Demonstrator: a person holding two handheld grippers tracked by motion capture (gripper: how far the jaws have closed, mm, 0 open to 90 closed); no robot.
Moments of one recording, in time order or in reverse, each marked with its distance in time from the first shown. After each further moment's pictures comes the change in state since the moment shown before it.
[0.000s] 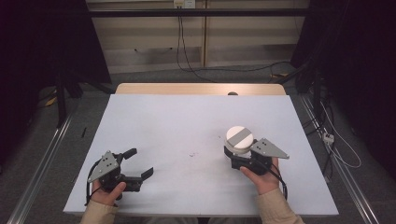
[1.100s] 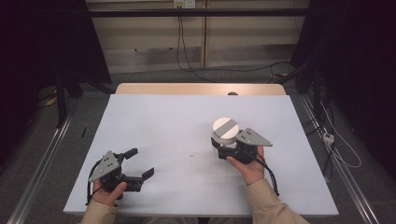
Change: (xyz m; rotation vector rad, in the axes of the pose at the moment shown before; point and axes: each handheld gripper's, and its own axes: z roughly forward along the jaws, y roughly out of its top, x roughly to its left) left arm -0.001 -0.001 0.002 0.002 -0.009 -0.003; right arm 0.011 0.013 0.044 -0.007 0.042 -0.011
